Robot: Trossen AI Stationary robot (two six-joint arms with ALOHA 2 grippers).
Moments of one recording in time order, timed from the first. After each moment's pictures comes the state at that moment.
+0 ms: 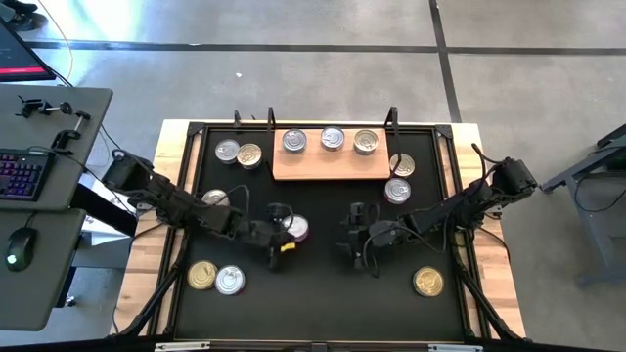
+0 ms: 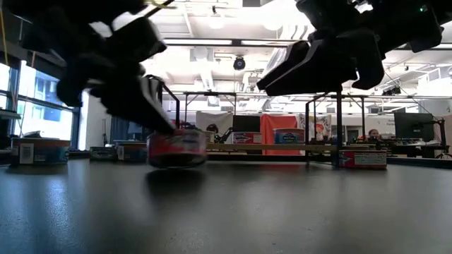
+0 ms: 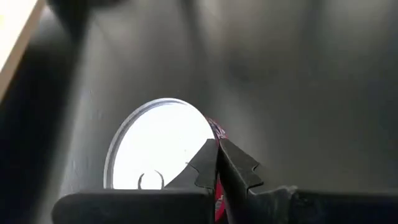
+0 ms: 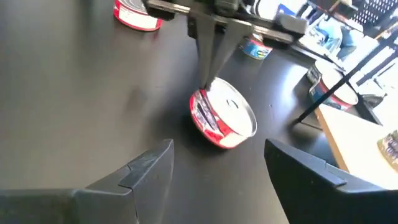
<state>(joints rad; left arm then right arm) -0.31 1.54 0.61 0.21 -0.32 -0.01 0.33 1.56 0.65 0.45 0.38 -0.24</state>
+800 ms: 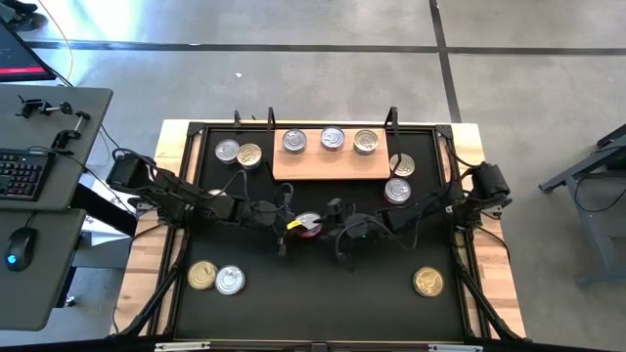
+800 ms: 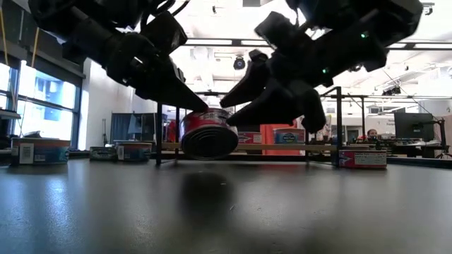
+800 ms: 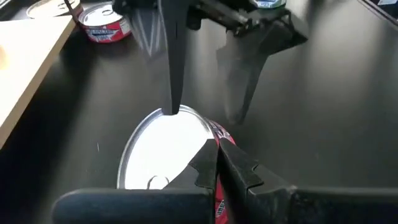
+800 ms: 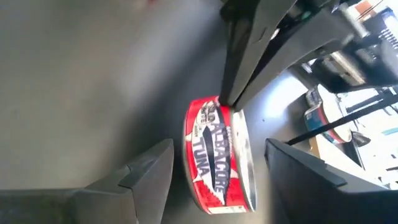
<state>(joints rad) -0.17 1.57 0.62 0.43 -0.14 0.01 0.23 1.79 0.81 0.47 0.30 -0.57</state>
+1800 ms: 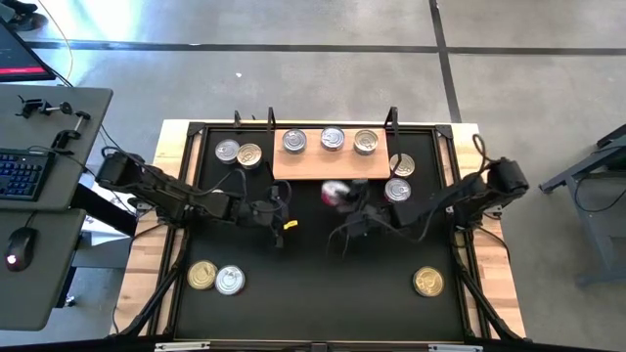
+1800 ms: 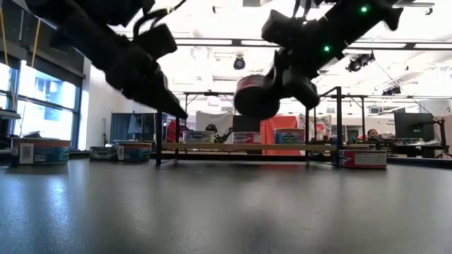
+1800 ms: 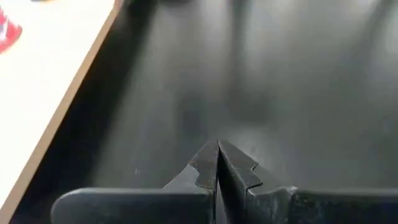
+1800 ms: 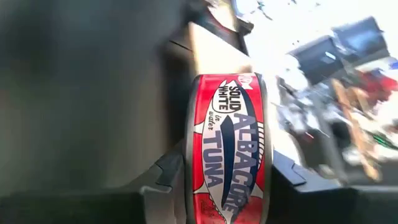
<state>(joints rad) -0.18 1.47 0.62 0.15 -0.34 -0.10 0.22 1.62 0.90 -0.03 0.85 -0.34</state>
